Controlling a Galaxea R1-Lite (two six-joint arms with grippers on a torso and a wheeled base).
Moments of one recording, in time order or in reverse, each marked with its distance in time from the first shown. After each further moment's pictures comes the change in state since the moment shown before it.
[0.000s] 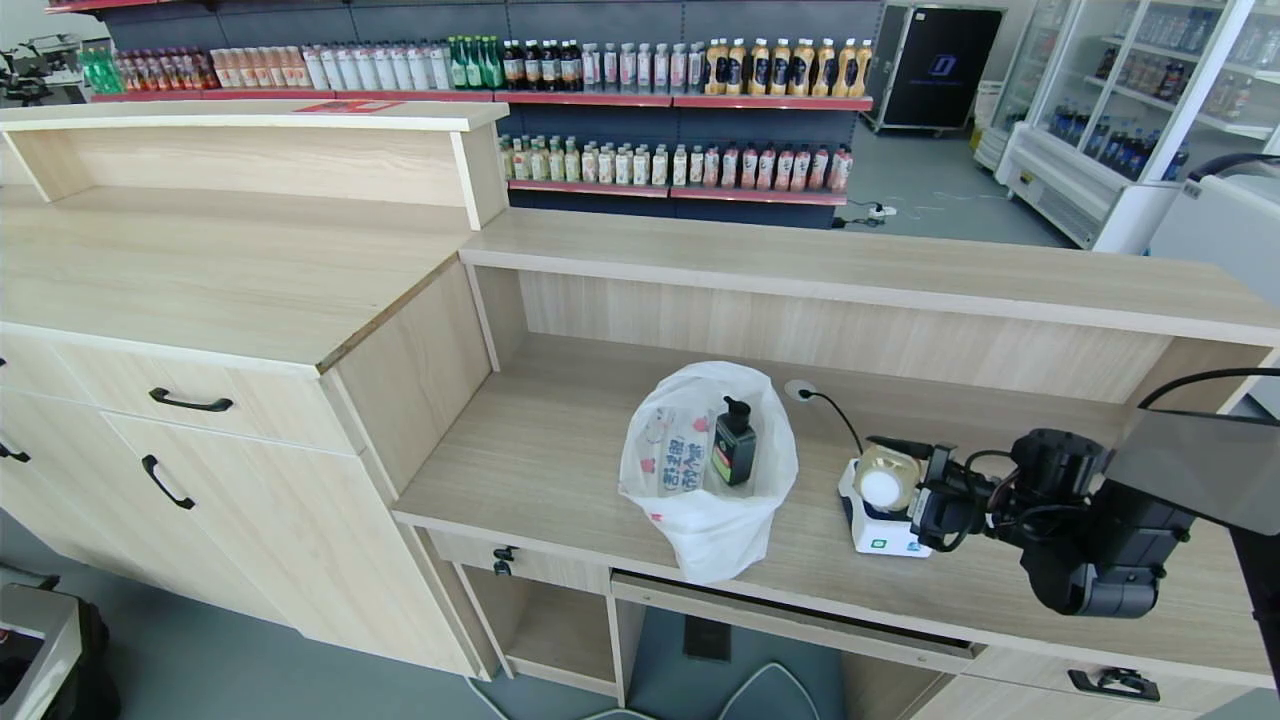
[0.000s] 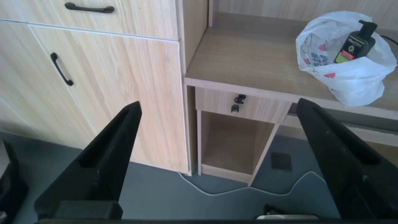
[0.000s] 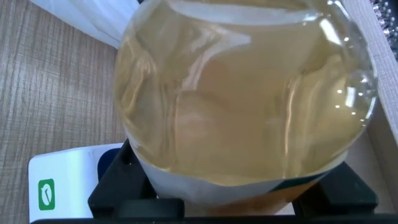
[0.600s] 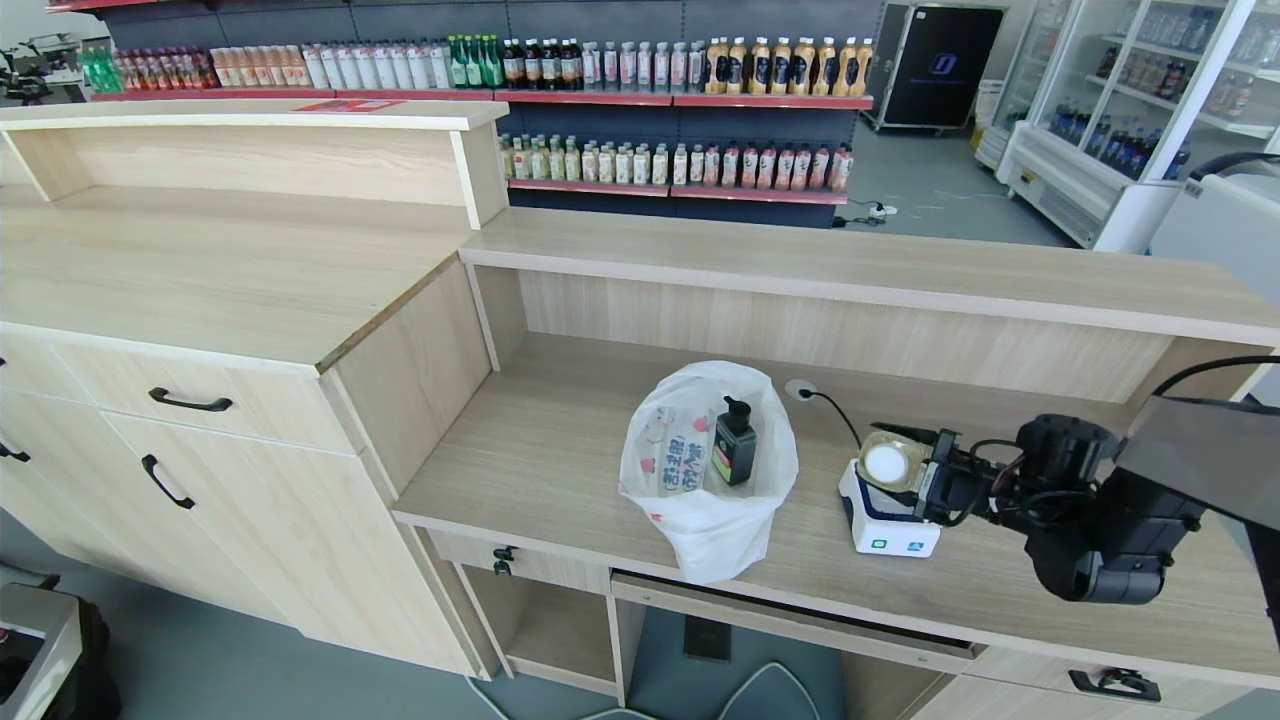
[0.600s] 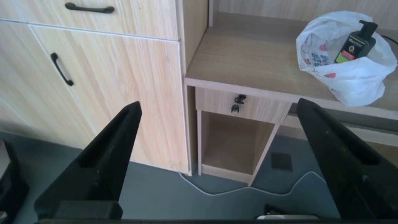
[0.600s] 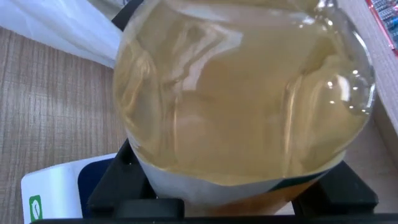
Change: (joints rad) left arm 0.000 0.000 0.000 0.000 0.000 0.000; right arm 0.000 -0.059 -0.016 0.037 -0.010 0.137
